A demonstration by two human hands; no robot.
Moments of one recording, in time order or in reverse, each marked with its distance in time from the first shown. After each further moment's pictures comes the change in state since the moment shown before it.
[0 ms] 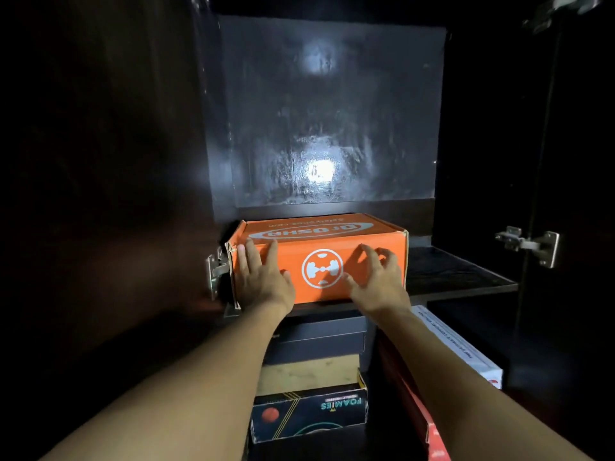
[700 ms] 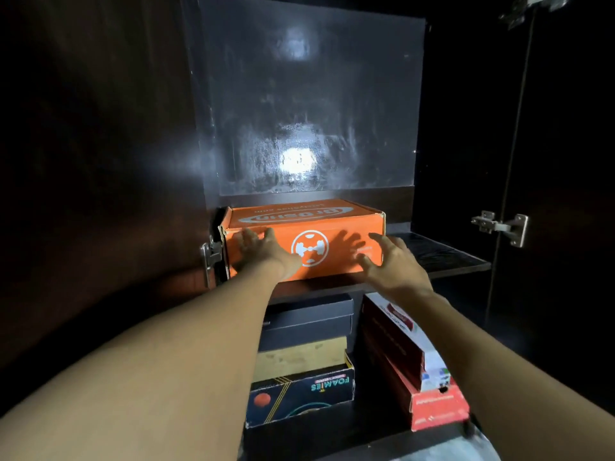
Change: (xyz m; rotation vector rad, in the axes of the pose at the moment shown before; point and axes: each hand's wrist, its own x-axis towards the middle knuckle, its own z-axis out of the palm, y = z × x) left_hand 0.026 0.016 -0.018 -0.049 -0.303 -0.073; right_hand -0.015 -0.004 -0.043 -0.116 -0.011 0.057
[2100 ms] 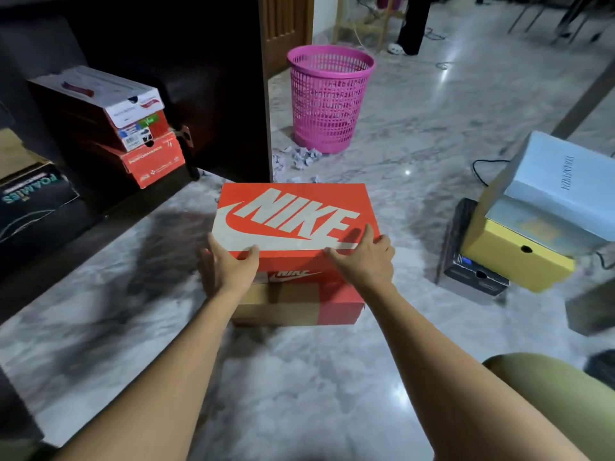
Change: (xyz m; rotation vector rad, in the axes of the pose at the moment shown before) left_hand -0.492 -0.006 0.299 -0.468 -0.671 0.162; right_hand -0.564 0.218 -0.132 -0.330 0.173 1.168
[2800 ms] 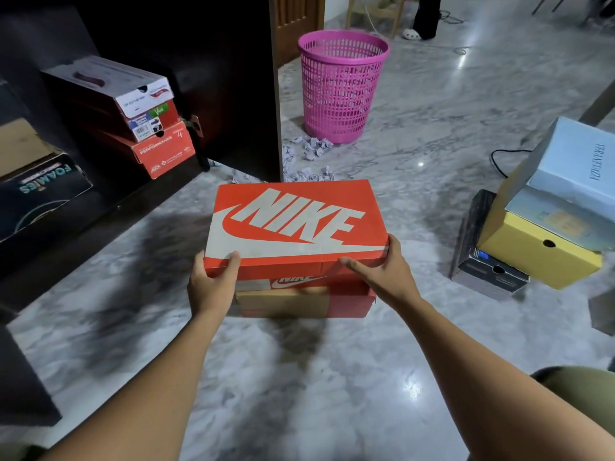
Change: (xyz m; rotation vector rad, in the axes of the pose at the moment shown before) left_hand -0.022 -0.039 -0.031 -0.193 0.083 -0.004; right_hand -0.007 0.051 -0.002 0.551 -0.163 -0.143
